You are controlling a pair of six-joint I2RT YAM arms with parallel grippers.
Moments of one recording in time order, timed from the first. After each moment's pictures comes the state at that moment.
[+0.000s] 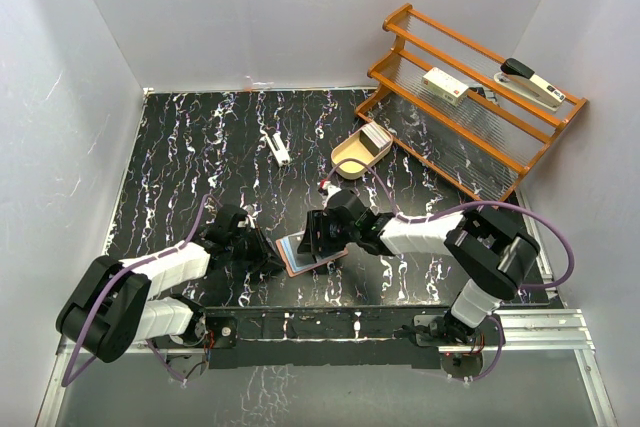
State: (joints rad) left arm -0.49 1.22 0.32 -0.06 0.43 -0.98; right arm 0.88 1.63 0.73 0.19 -0.23 0.74
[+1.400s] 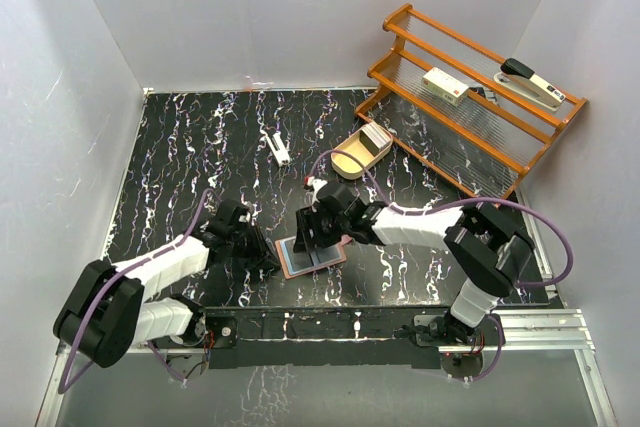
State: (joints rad) left arm -0.49 1.20 0.40 -0.24 0.37 -0.90; right arm 0.88 1.66 0.85 0.03 -0.28 0.57
